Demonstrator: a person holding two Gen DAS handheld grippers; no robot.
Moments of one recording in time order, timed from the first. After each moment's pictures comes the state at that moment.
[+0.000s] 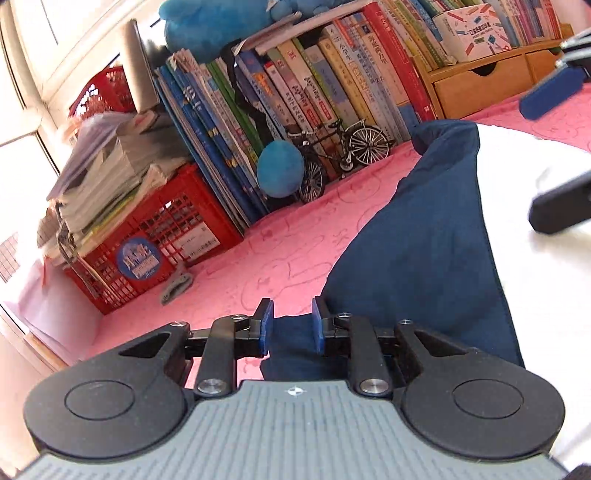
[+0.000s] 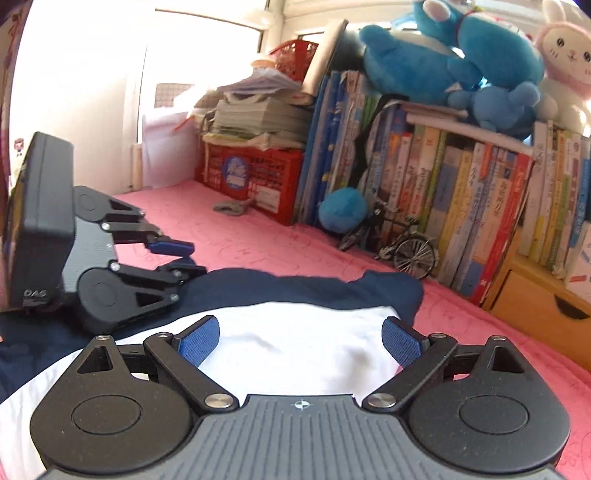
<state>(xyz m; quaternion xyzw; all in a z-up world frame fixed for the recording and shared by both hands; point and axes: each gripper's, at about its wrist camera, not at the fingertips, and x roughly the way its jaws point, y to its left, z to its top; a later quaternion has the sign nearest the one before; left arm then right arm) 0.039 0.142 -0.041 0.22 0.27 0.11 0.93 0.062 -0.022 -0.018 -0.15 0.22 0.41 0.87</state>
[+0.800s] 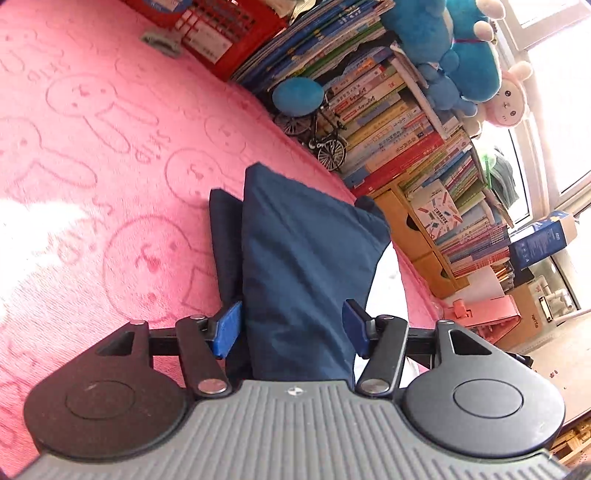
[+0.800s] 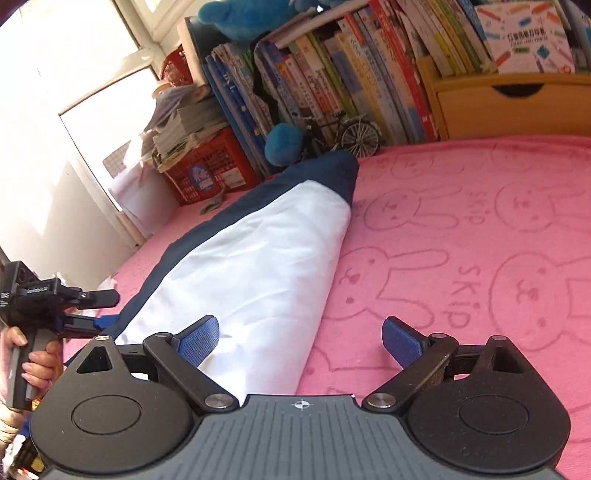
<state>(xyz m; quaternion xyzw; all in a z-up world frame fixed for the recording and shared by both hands) -0.035 0.268 -0.039 -0.40 0.35 -0.08 0.84 0.080 -0.130 -0.057 0.11 0.38 0.41 0.83</state>
